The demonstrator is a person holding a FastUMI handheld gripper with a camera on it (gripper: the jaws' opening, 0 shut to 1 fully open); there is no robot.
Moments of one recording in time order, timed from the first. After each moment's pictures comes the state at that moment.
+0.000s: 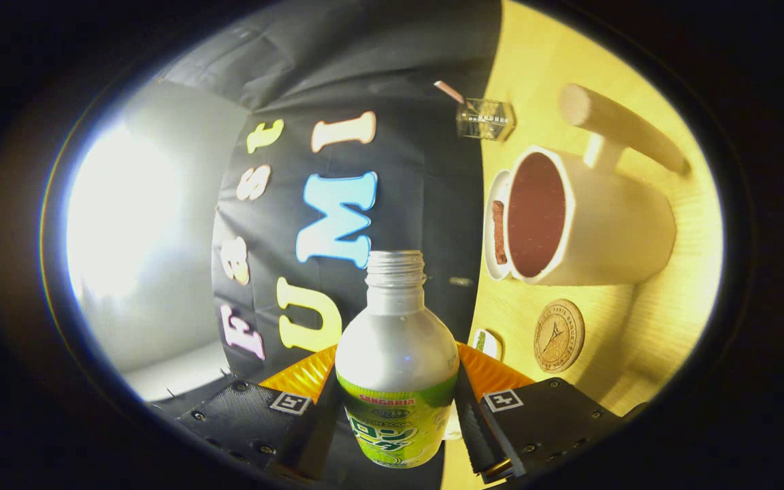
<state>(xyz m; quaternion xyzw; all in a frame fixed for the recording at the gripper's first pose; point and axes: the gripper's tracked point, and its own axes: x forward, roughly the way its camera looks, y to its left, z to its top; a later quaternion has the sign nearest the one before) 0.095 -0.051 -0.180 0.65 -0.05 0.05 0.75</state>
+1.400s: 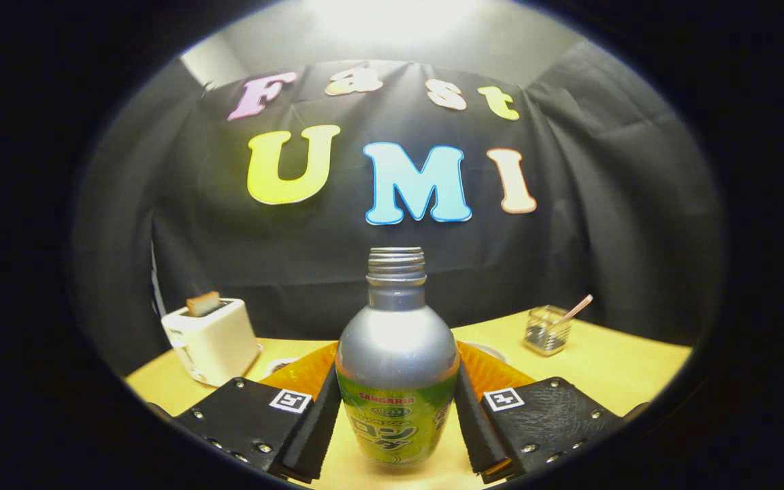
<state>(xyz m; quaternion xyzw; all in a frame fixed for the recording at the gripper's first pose) 0.134 -0.069 -0.133 0.00 0.02 -0.11 0.99</state>
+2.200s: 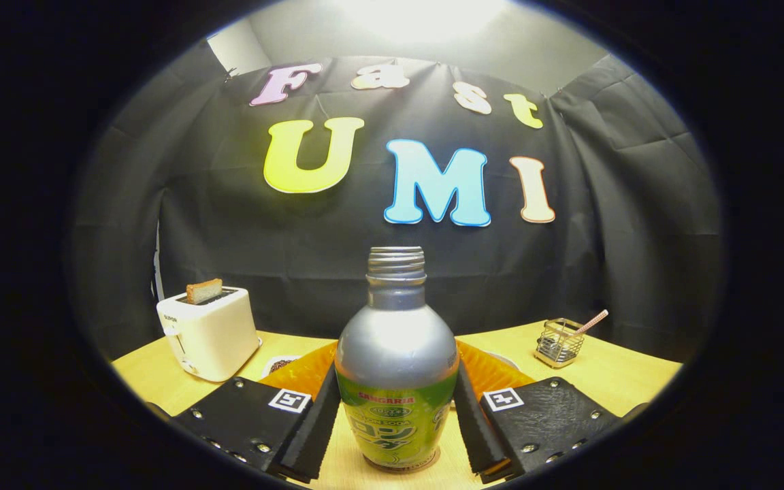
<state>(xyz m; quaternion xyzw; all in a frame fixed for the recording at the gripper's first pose) 0.170 -0.040 -0.158 -0.01 0.03 -0.08 1.00</state>
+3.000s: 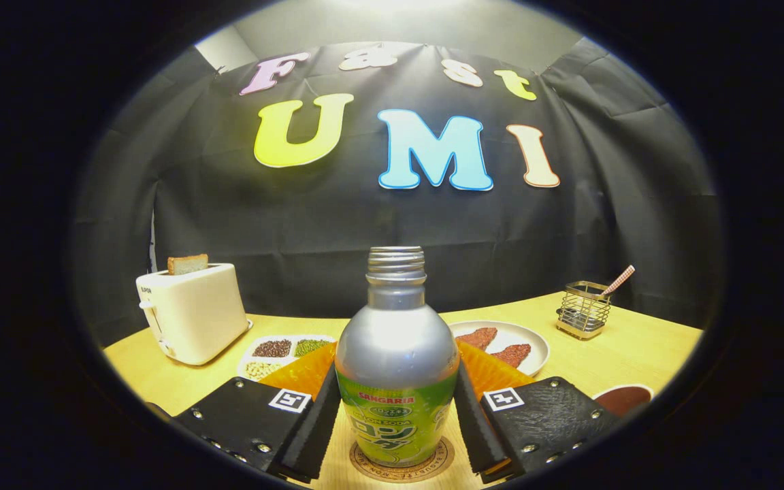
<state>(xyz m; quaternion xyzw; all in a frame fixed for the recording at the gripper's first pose) 0.209 -0.050 -0.229 0.01 0.05 -0.07 1.00</state>
